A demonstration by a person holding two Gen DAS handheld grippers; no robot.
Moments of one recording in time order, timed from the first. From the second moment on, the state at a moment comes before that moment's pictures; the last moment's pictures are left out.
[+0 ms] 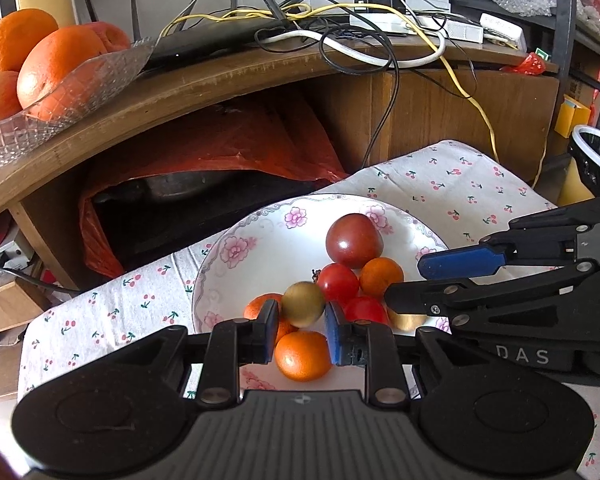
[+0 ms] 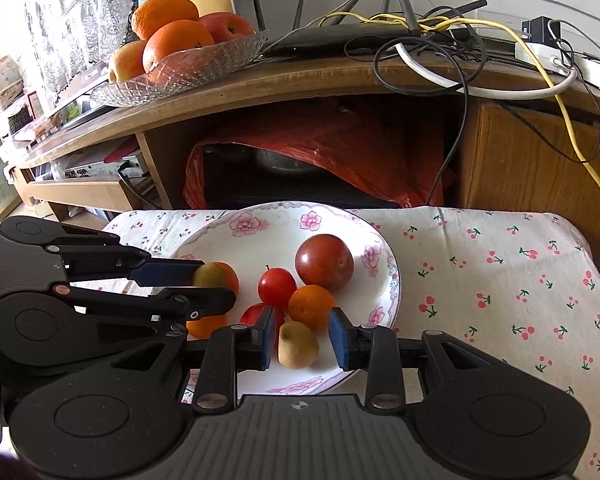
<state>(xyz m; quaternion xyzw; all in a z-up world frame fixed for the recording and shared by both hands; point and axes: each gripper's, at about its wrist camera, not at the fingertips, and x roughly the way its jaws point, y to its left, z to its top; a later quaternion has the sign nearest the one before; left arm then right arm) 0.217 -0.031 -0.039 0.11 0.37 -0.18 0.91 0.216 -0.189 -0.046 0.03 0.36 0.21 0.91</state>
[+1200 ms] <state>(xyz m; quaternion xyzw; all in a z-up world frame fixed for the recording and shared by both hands) 0.117 -0.013 0.005 0.07 0.35 -0.13 0.93 0.105 -0.200 0.003 0.03 0.36 0.15 0.92</state>
